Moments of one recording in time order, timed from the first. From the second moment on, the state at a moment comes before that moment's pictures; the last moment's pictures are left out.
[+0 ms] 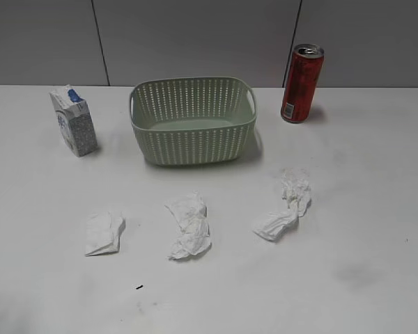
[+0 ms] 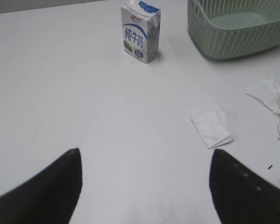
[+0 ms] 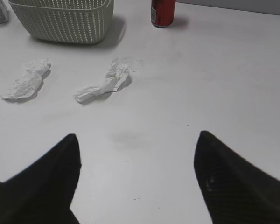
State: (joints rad) left arm -0.16 0.55 -0.56 -0.21 0.81 0.16; right arm 0.25 0.00 -0.42 0.10 0.94 -0.05
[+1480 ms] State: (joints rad) left arm -0.50 1.93 -1.12 -0.19 0.77 0.48; right arm 0.25 0.00 -0.42 0.10 0.94 -0.05
